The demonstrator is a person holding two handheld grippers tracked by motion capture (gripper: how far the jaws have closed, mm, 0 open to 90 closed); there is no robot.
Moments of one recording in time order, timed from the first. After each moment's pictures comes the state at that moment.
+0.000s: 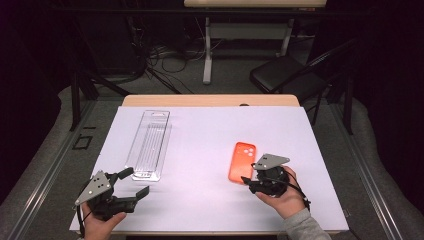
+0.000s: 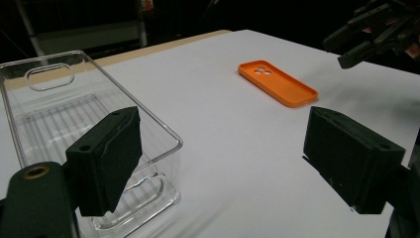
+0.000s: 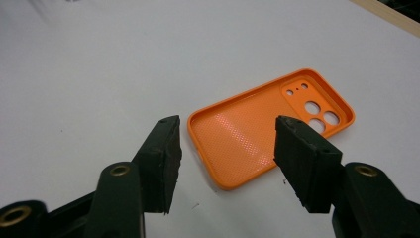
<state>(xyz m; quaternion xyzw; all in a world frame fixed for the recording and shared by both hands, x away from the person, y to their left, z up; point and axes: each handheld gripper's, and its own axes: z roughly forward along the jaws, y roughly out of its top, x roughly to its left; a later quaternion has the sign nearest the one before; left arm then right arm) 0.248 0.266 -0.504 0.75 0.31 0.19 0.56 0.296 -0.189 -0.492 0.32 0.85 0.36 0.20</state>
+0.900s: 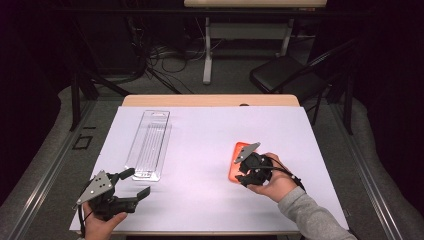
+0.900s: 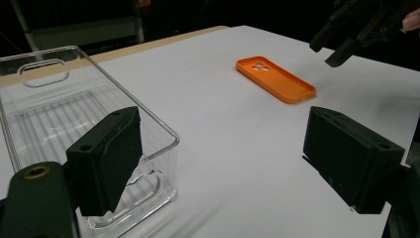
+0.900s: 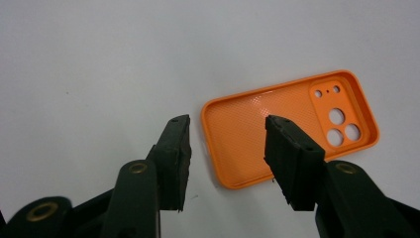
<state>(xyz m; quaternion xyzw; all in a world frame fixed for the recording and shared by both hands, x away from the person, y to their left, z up) 0.250 0.265 -0.505 0.75 0.31 0.19 0.55 0.325 -0.152 -0.473 0.24 0.93 0.24 0.15</state>
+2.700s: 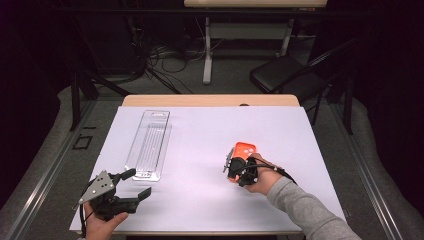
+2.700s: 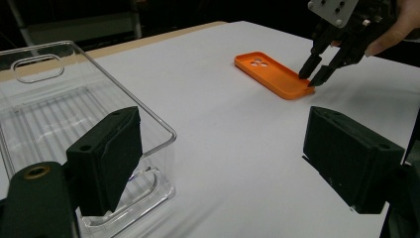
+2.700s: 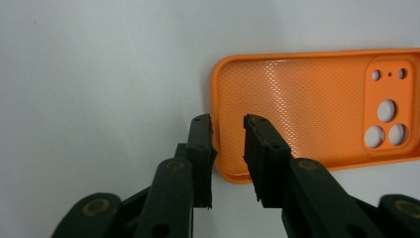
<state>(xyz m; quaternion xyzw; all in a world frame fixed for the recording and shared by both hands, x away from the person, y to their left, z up) 0.250 0.263 -0.507 0.76 0.31 0.18 0.55 0.345 -0.123 -0.510 0.17 0.97 0.09 0.12</state>
